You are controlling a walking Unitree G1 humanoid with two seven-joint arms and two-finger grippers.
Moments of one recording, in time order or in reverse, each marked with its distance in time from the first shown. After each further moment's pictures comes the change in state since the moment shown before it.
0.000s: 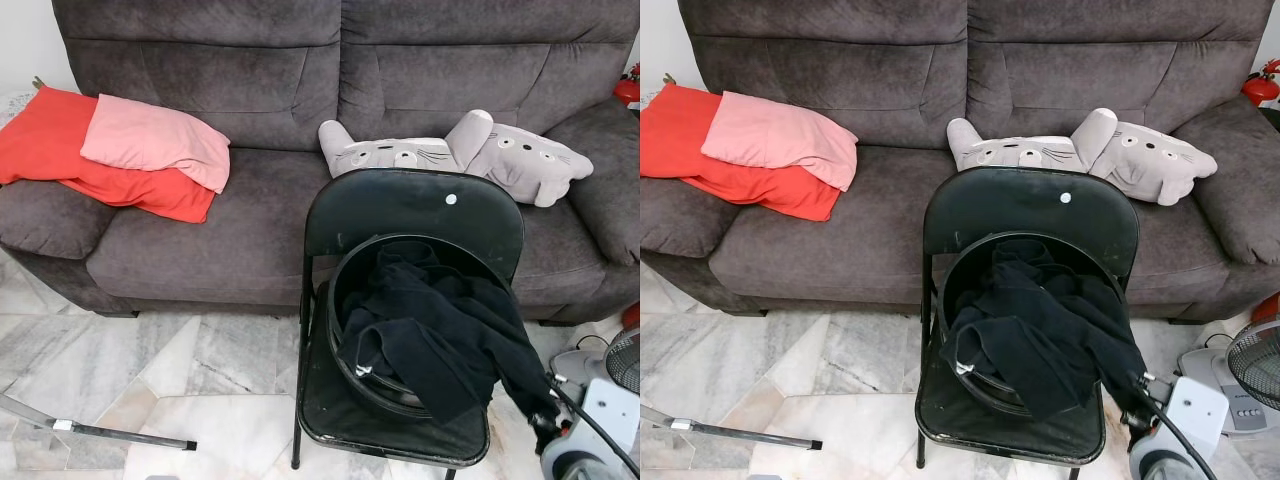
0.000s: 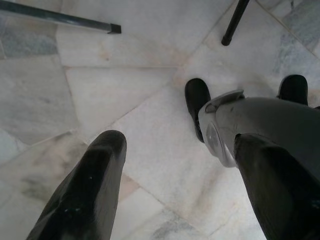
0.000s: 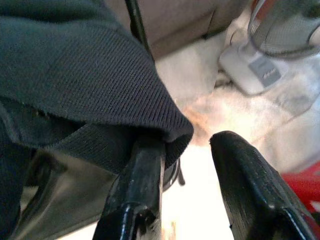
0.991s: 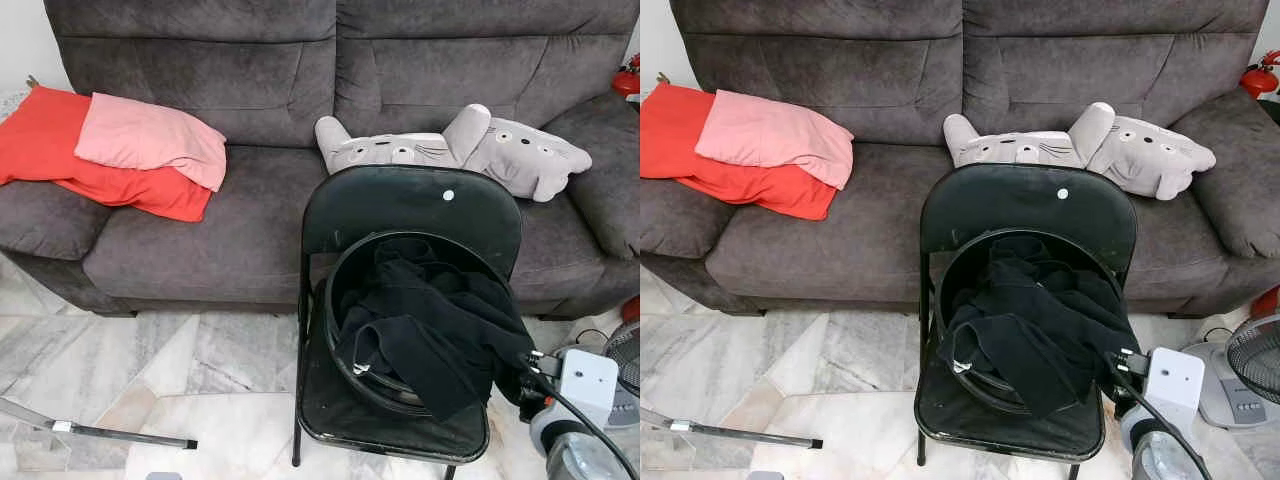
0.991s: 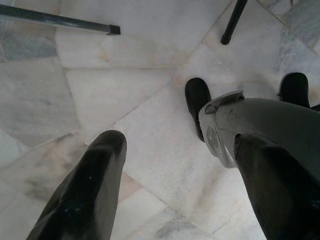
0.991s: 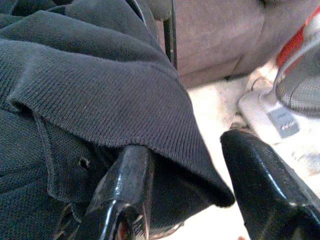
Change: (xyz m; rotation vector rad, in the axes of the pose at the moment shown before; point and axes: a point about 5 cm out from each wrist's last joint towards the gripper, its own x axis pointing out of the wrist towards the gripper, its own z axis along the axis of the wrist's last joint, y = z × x) left arm 0.000 0.000 0.001 0.005 0.004 -0.006; right arm 0.020 0.014 0.015 -0.182 -0.162 0.112
